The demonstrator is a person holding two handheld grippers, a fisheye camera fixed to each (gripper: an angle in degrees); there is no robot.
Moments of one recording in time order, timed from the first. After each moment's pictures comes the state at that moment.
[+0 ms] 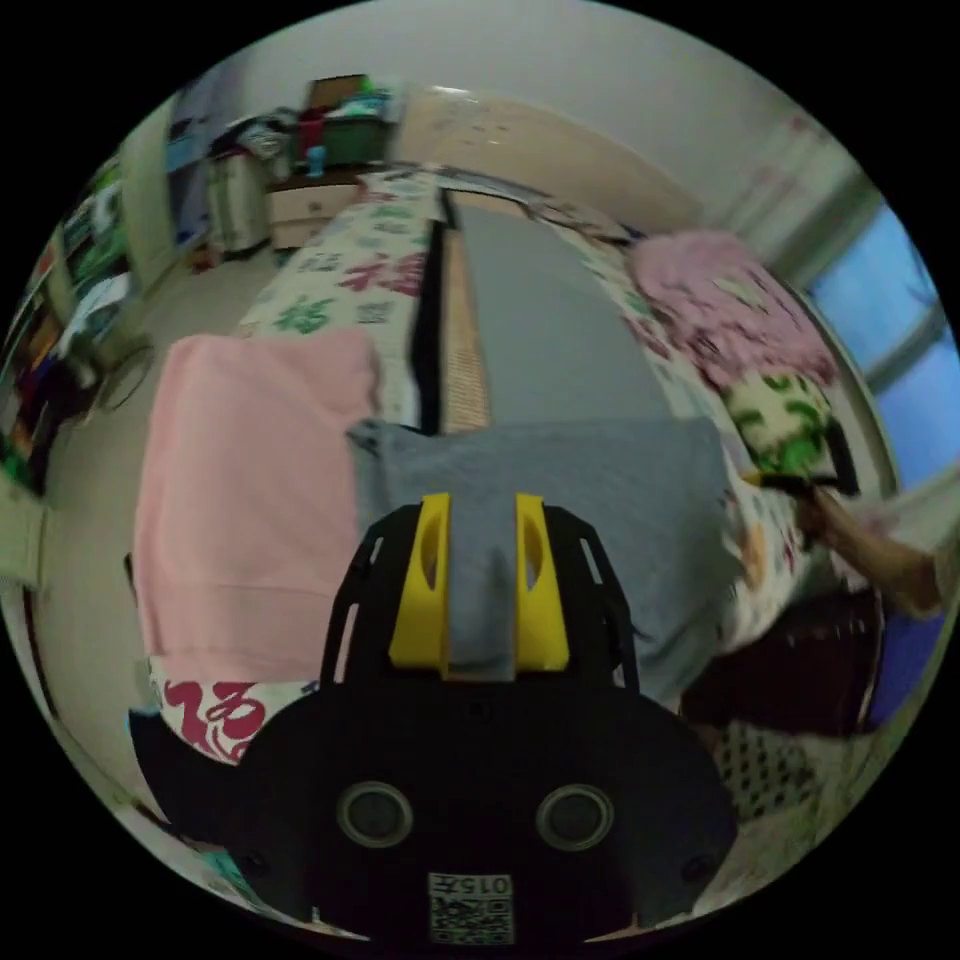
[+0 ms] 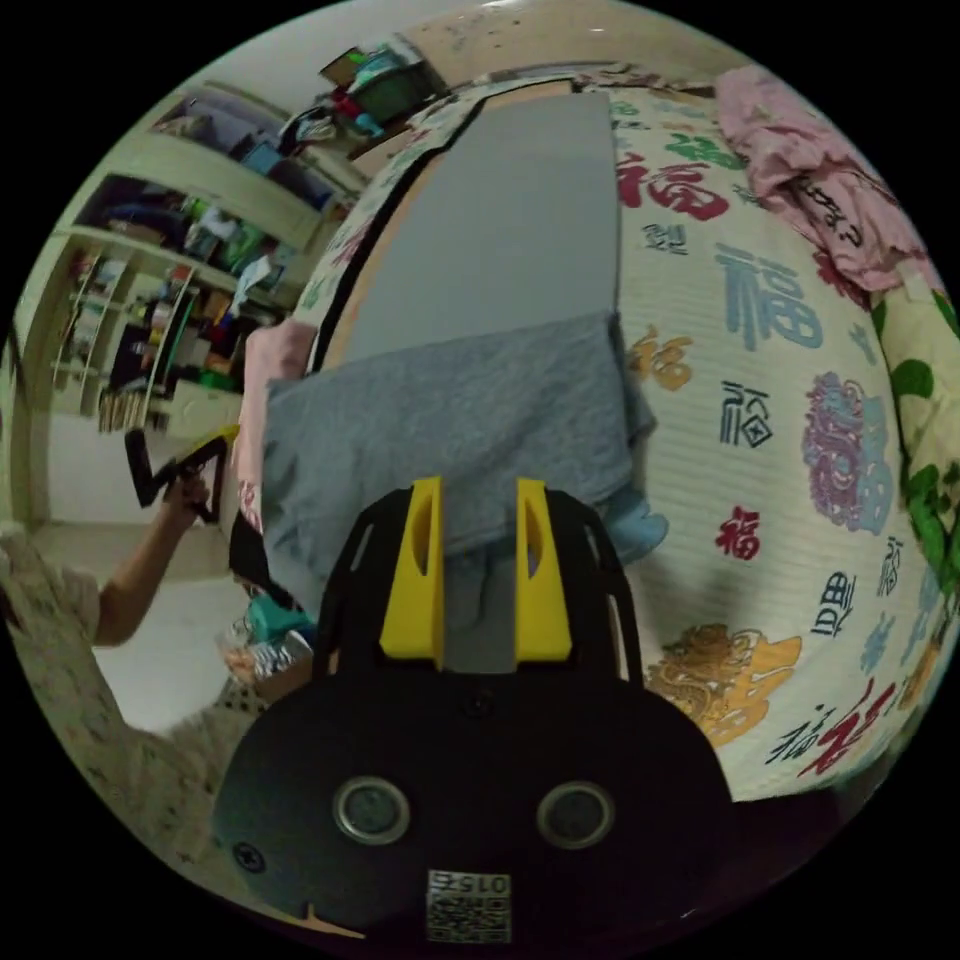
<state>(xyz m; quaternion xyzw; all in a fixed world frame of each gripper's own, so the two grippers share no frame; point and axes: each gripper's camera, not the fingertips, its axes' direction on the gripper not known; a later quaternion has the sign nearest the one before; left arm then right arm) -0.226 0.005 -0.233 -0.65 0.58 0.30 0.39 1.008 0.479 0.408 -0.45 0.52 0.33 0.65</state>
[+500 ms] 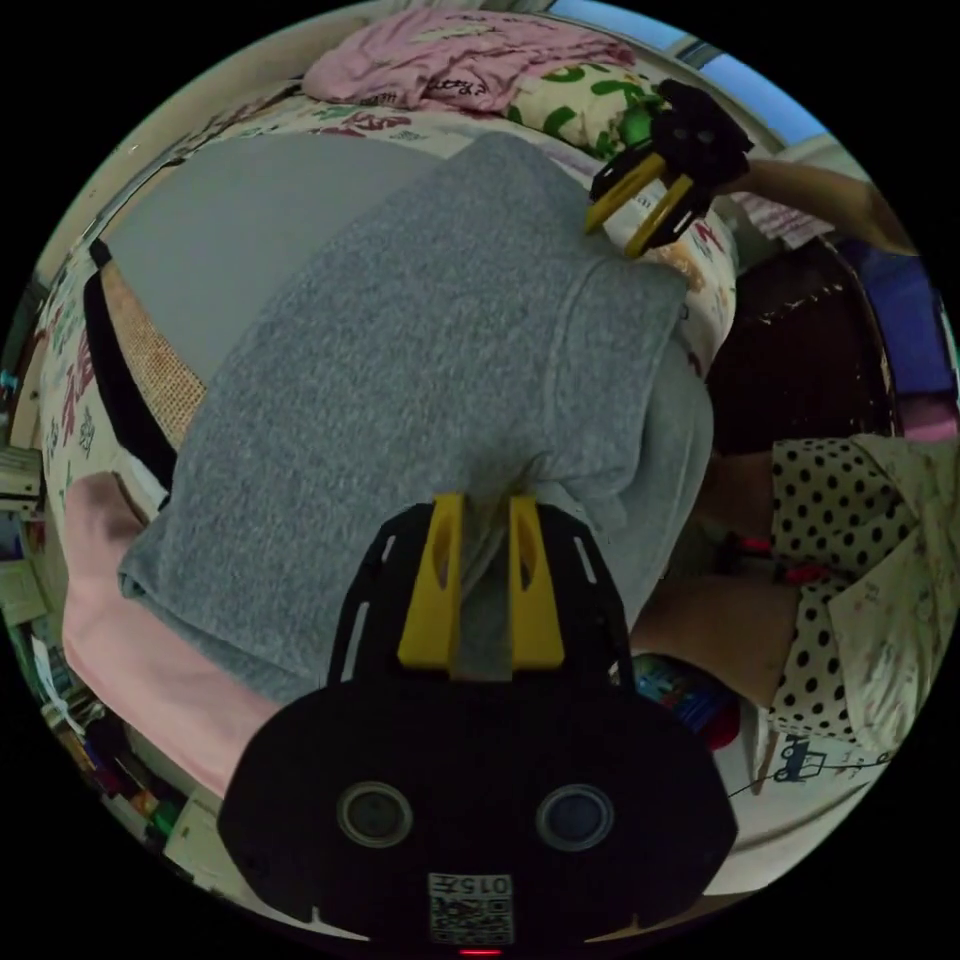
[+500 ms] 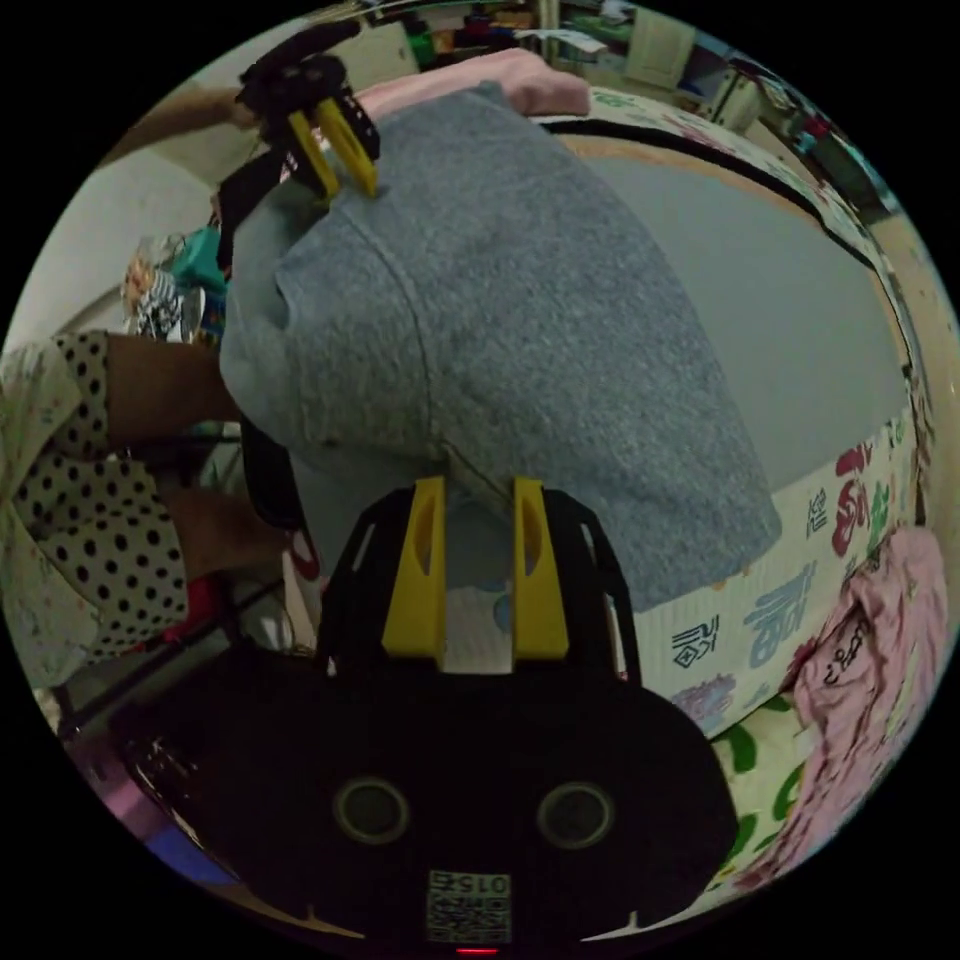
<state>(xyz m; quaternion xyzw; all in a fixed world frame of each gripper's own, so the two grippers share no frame) -0.111 0.013 -0.449 -0.48 0.71 0.51 0.05 0.981 0.514 0.434 -0.80 0.28 0.01 0.53</state>
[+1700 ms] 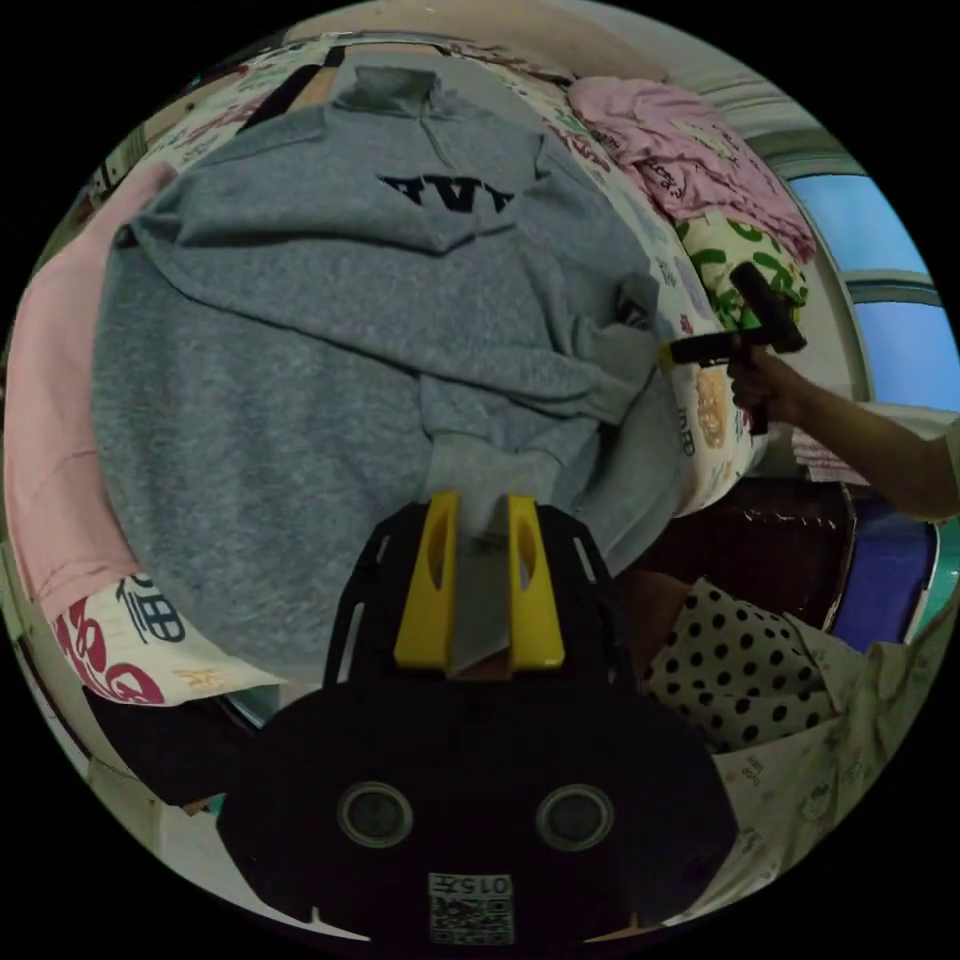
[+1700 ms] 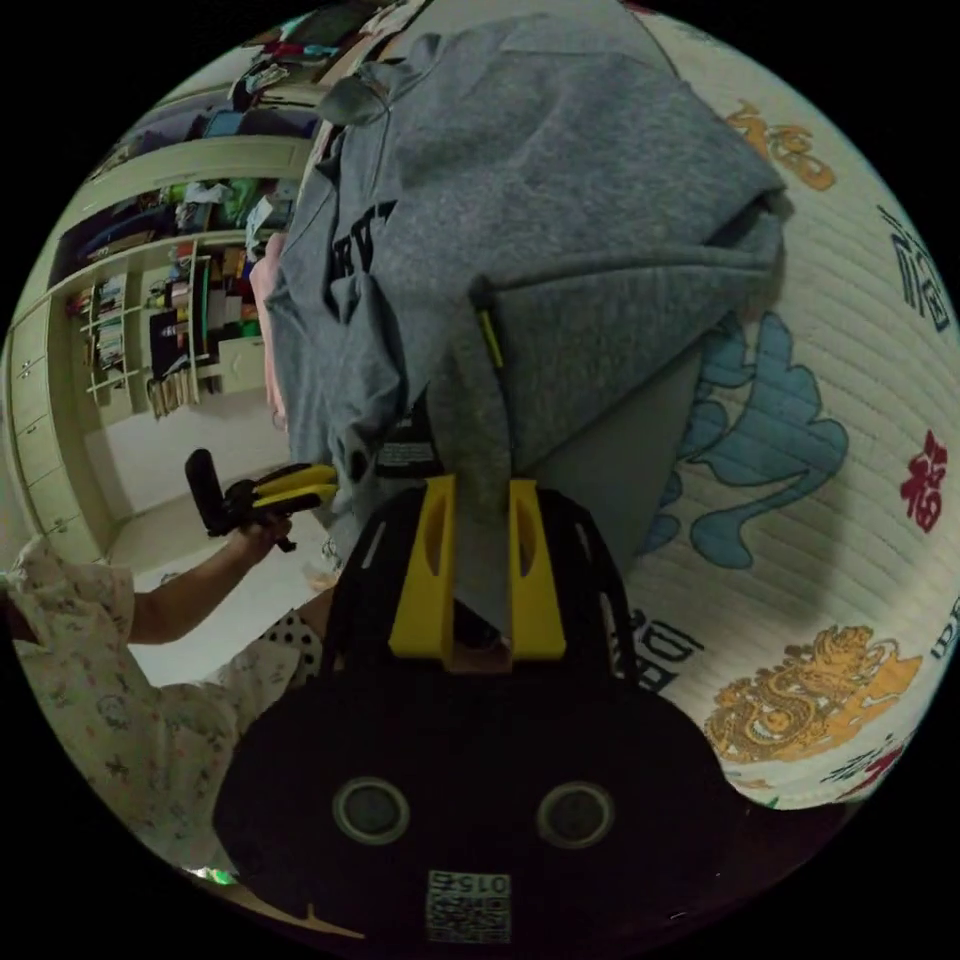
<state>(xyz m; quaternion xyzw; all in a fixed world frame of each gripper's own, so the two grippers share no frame) -0.248 -0.091 -0.439 -0.72 0.56 0.38 0.16 1.204 0.390 0.319 -0.48 0.38 0.51 0.60</state>
